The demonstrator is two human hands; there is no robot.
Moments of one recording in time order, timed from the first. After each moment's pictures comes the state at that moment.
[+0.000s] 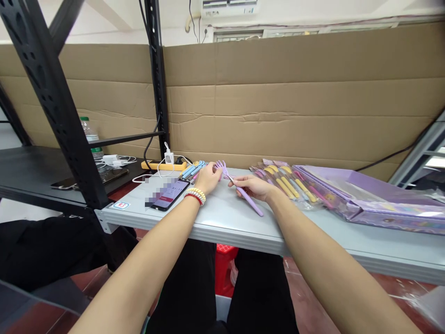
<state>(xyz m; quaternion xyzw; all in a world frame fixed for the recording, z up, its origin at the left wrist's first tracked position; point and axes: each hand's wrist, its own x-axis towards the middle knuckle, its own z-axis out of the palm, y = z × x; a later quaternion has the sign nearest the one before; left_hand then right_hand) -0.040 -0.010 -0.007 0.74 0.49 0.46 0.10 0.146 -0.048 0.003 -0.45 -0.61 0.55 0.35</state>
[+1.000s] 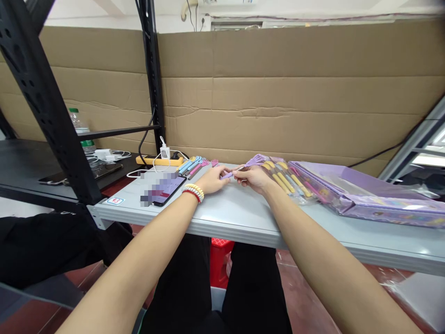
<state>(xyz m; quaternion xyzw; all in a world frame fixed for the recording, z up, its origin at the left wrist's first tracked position) -0.035 -0.019 -0.012 0.87 0.29 0.35 0.19 0.146 -0.041 0.004 -0.43 -0.59 0.47 0.49</state>
